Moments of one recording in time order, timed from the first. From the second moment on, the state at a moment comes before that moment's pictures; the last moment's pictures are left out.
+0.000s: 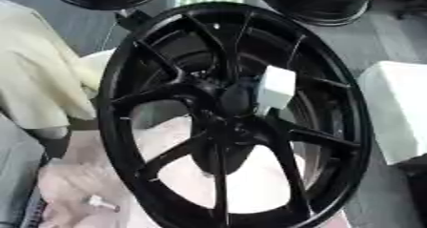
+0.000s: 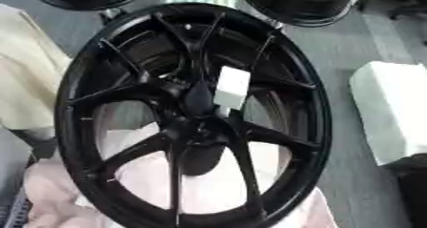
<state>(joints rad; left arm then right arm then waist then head) -0.30 0.59 0.16 -1.98 0.35 -0.07 0.35 -0.46 -0.97 -0.15 -1.79 -0.19 -0.19 0.11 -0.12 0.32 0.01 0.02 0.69</state>
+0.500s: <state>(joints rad) -0.29 0.63 0.16 -1.98 0.33 -0.07 0.36 -0.50 -1.32 0.00 -1.61 -0.20 -0.53 0.23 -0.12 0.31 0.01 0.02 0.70</state>
